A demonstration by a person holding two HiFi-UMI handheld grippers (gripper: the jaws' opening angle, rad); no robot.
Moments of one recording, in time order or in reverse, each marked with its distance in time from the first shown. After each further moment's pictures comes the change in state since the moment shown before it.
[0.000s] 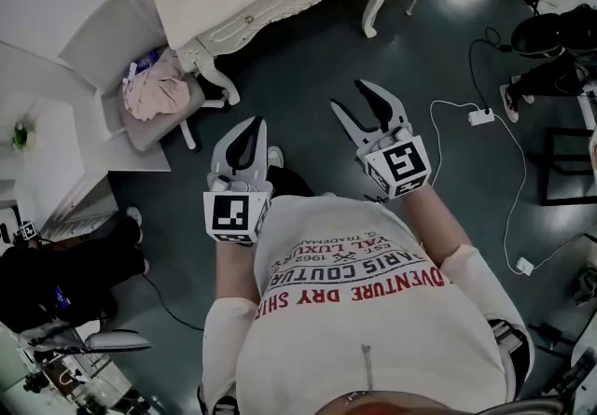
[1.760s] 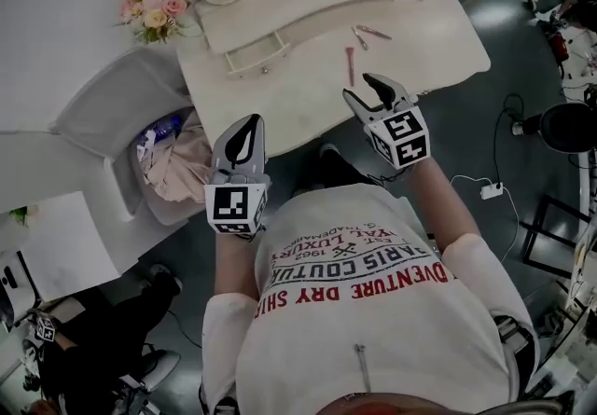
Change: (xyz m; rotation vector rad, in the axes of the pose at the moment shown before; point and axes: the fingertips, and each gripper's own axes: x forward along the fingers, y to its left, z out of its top) left arm 0.324 0.446 -0.057 -0.117 0.107 0.080; right arm 0.548 -0.187 -0.035 -0.007 0.428 0.097
